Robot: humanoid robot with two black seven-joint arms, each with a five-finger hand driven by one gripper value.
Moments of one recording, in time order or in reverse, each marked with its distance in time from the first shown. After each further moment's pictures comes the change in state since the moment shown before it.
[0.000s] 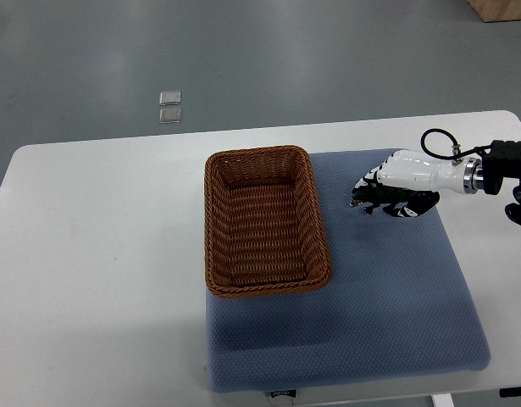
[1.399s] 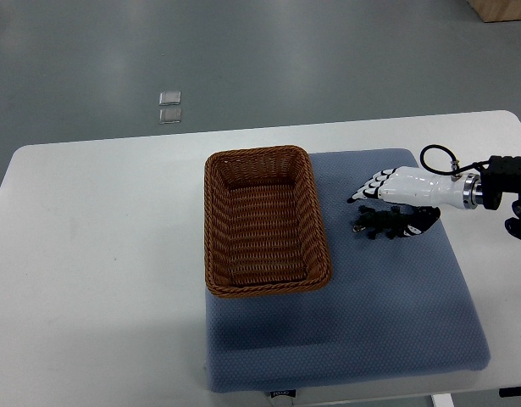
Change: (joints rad) left arm 0.000 0.000 0.000 0.000 0.000 0.000 0.000; right arm -0.052 0.012 -0.042 0.008 0.015 -0.009 0.000
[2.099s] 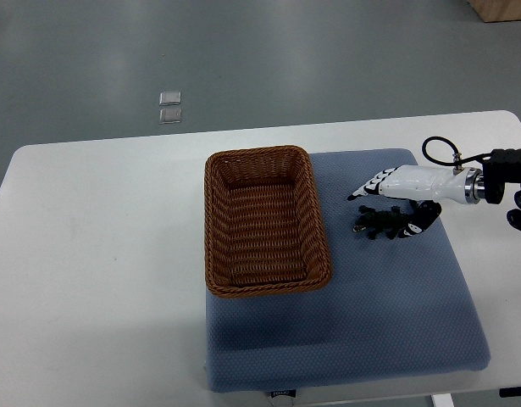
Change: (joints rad) left arm 0.000 0.000 0.000 0.000 0.000 0.000 0.000; right arm 0.011 -0.022 0.038 0.026 0.056 0.111 0.000
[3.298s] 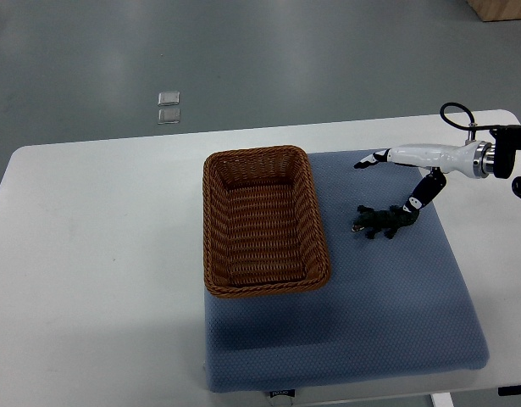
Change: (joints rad) left arm 0.000 0.000 0.000 0.000 0.000 0.000 0.000; right arm -0.028 0.044 0.241 -0.112 0.044 0.247 0.000
